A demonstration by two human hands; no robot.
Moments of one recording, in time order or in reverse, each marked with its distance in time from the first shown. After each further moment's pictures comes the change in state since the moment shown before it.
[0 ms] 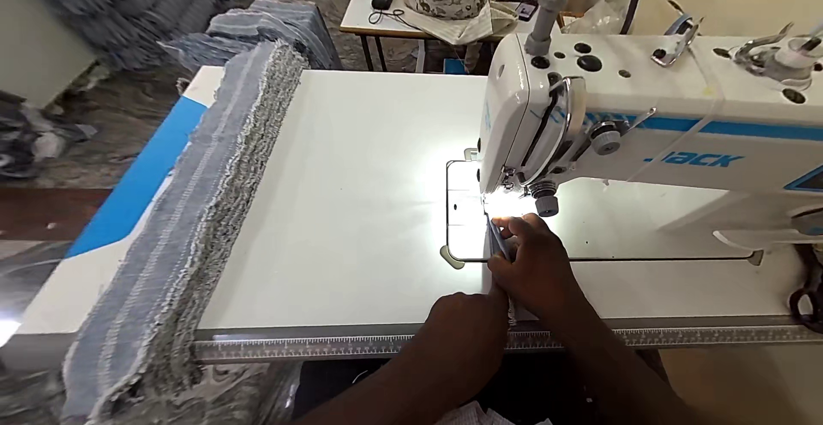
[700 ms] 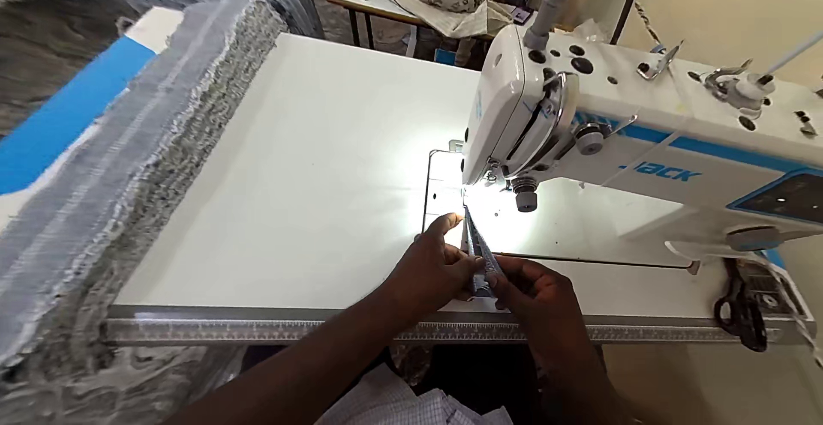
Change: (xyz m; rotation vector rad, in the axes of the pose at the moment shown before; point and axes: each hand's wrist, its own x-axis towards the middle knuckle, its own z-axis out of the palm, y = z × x) left_hand 0.032 -0.026 -0.006 -1.316 0.209 -0.068; right_hand -0.062 0.028 -0.022 0.791 -0.068 0.254
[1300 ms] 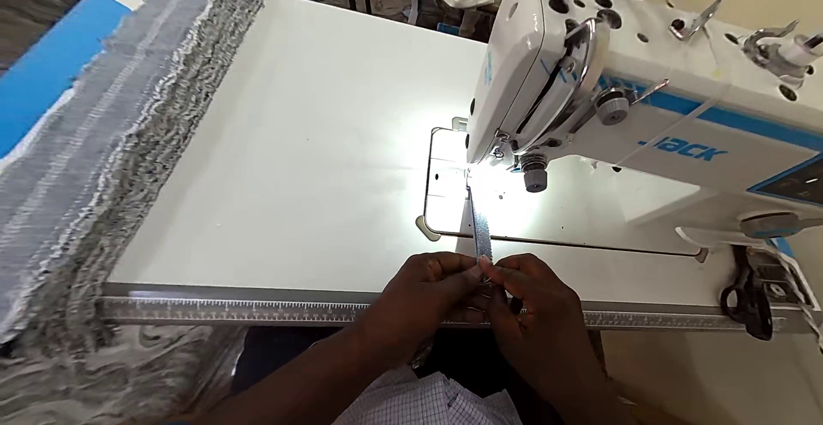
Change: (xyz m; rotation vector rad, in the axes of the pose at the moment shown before) left_hand -0.045 -0.016 0.002 -0.360 -0.115 -0.086; right_hand -0.028 -0.002 0.011 -0.656 0.024 -0.481
